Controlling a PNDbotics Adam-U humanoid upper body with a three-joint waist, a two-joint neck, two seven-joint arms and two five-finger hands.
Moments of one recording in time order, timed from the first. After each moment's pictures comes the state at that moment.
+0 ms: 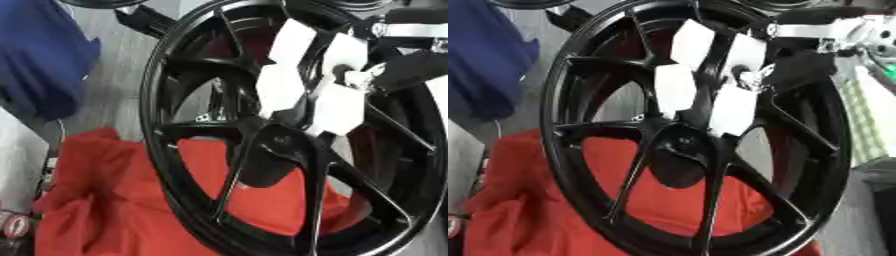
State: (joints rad) left arm -0.23 0.25 0.08 -1.98 0.11 -0.09 0.28; right arm -0.80 -0.97 0.39 -1.85 0.27 0.36 0.72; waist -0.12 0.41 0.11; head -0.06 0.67
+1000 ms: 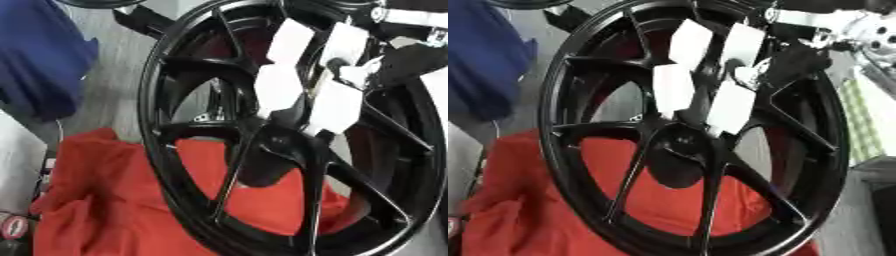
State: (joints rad) left arm -0.23 0.25 0.07 -1.98 0.11 -0.09 0.28; right arm -0.80 -0.96 0.39 -1.87 0.17 0.42 0.52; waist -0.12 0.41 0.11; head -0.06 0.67
